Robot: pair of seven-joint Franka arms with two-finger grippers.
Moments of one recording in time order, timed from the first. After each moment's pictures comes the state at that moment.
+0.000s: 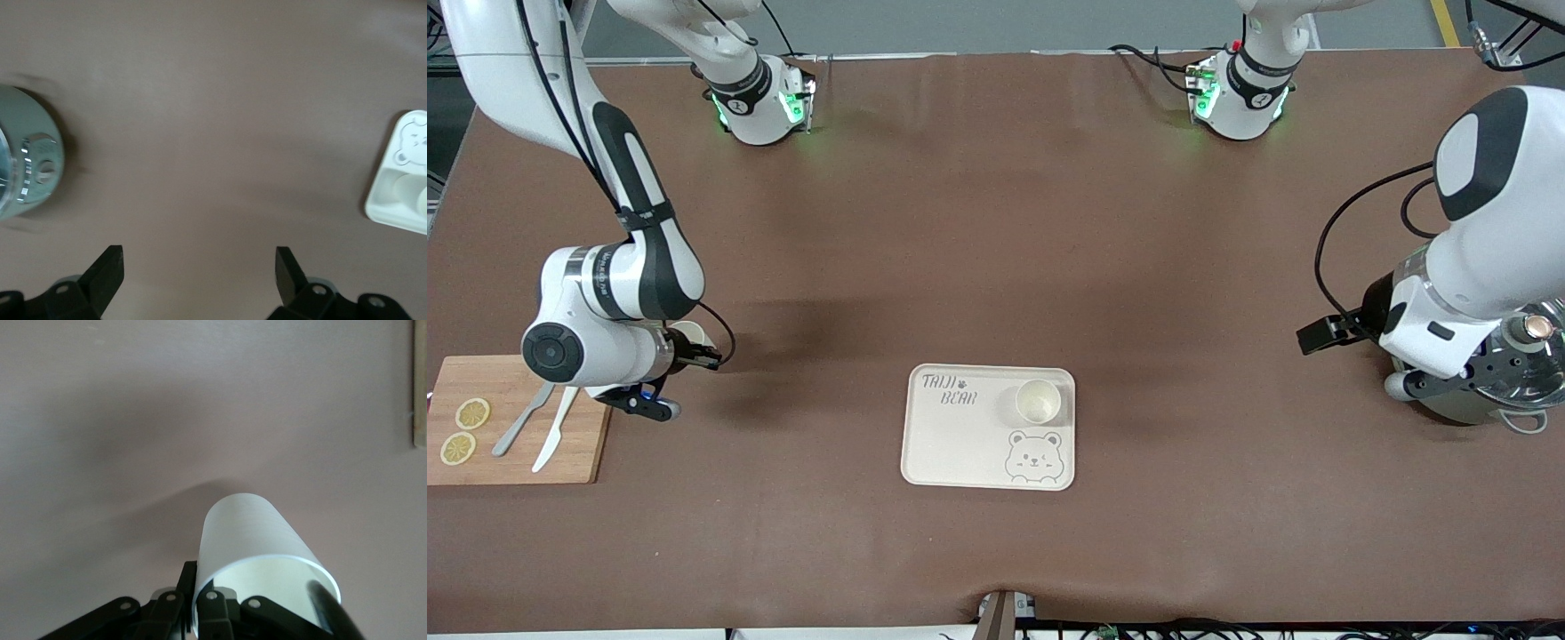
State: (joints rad) left arm 0.10 0.30 -0.32 -1.41 0.12 1.67 -0.41; right arm 0.06 0.49 0.00 -1.73 -0.02 1.92 0.41
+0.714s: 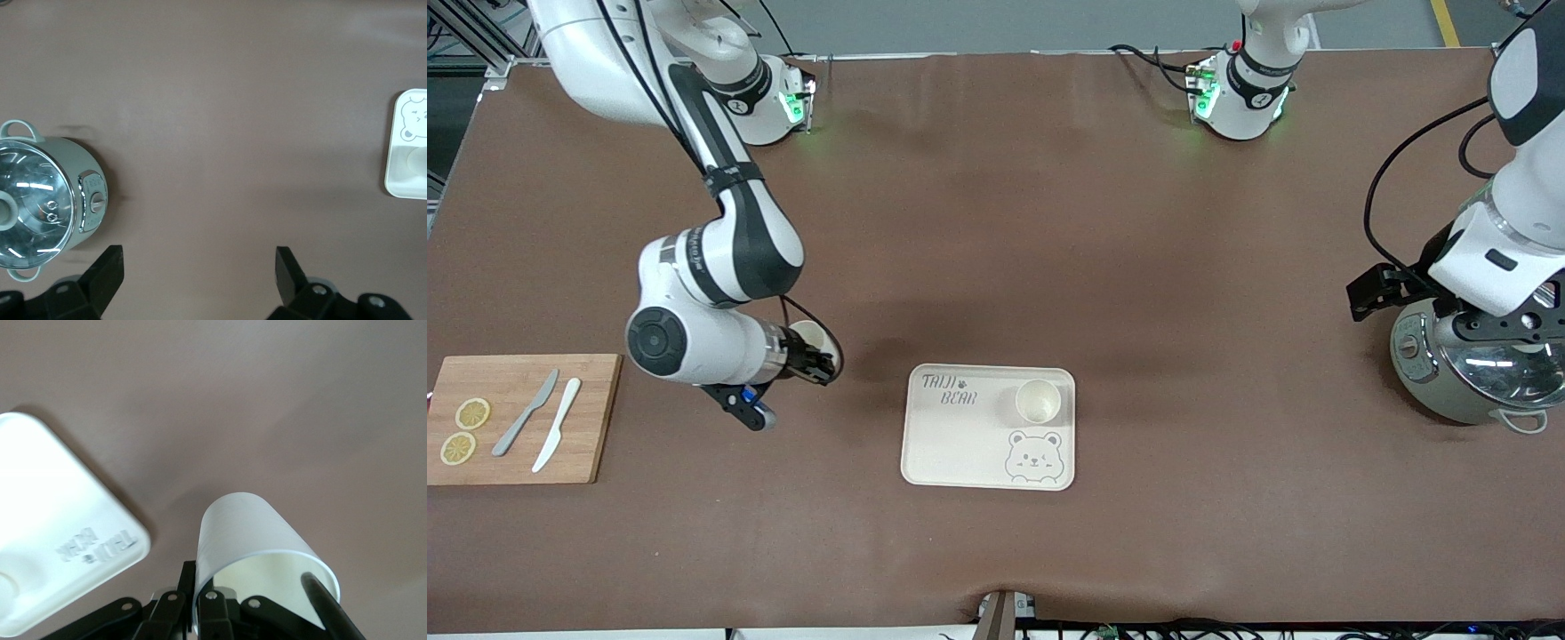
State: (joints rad) left arm 0.14 0.19 -0.32 -1.43 0.13 1.67 -0.19; right arm 0.32 0.57 0.00 -1.50 0.27 1.91 0.89
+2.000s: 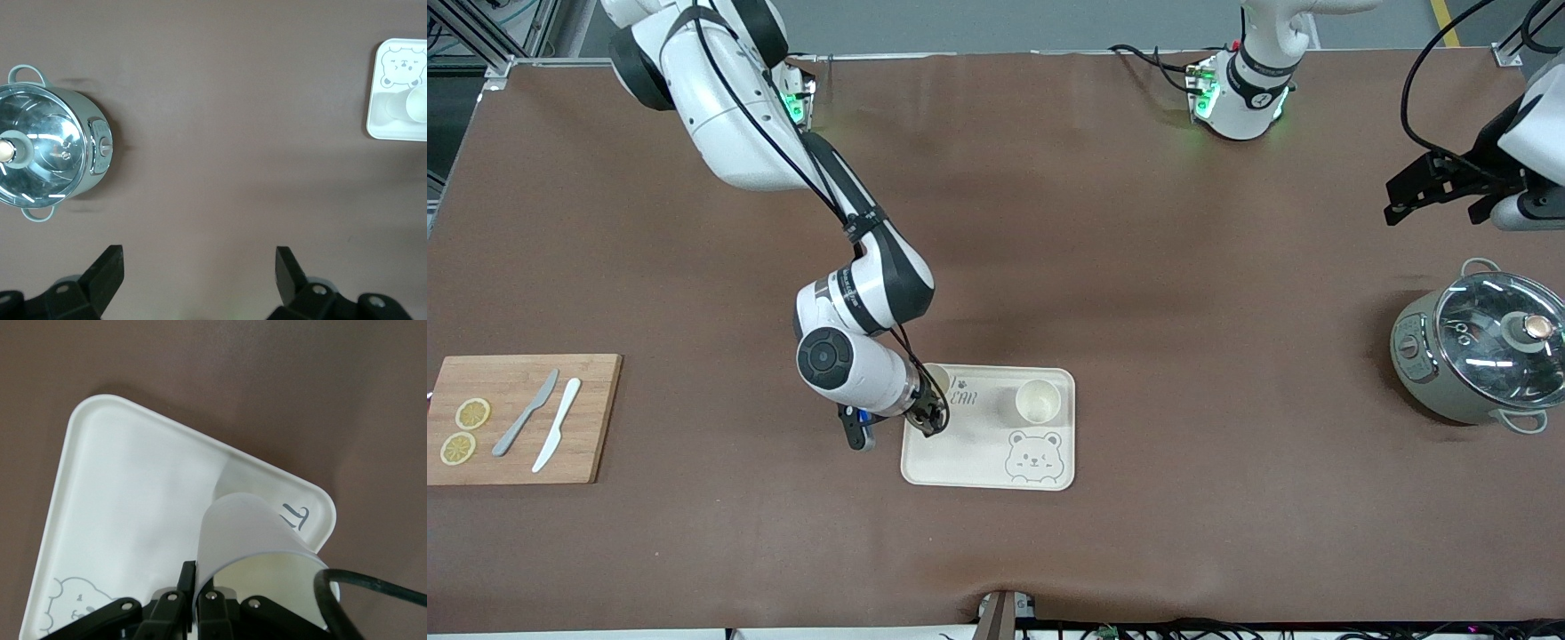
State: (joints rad) left arm -0.08 -0.06 -0.02 -1.58 0.01 1.53 -0.09; right arm 0.50 0.93 0.00 -1.15 0.28 2.15 1.54
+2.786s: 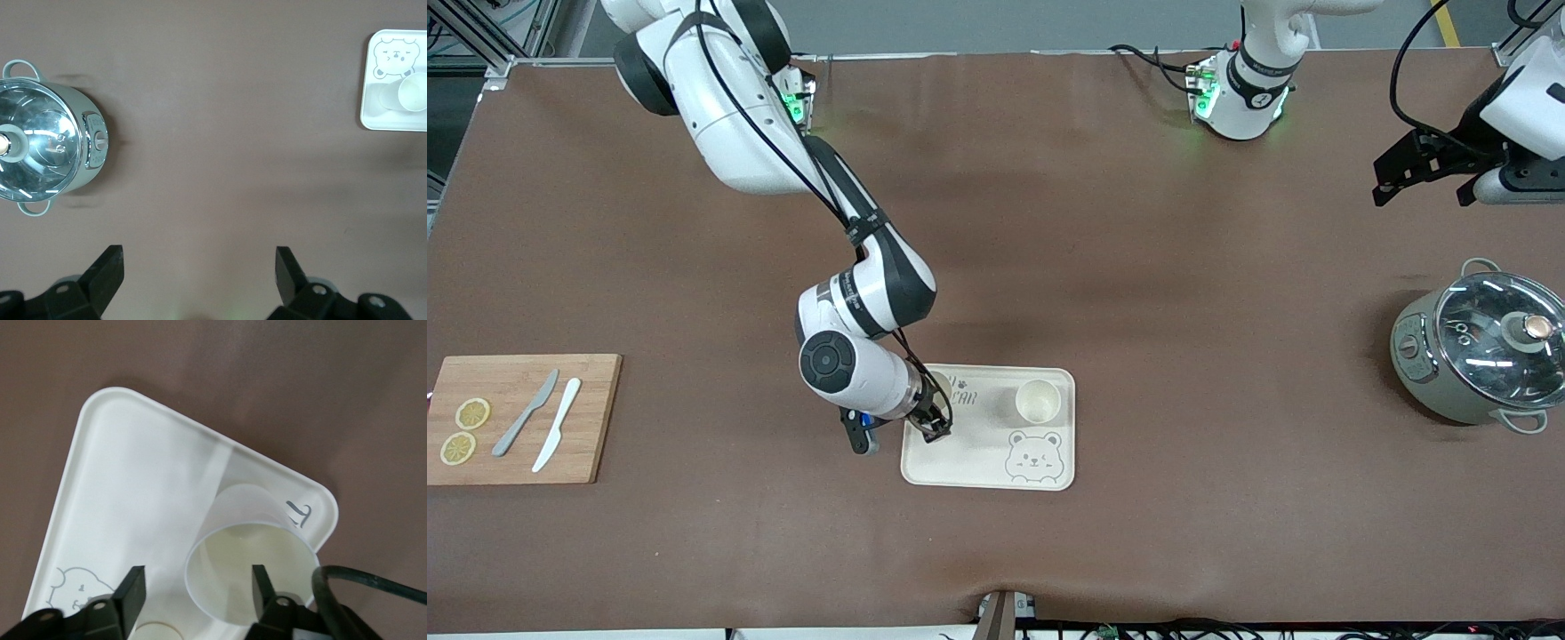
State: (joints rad) left arm -0.11 -0.10 0.00 -1.62 0.01 1.53 -0.10; right arm 0.50 0.93 0.00 -1.11 0.28 2.09 1.50
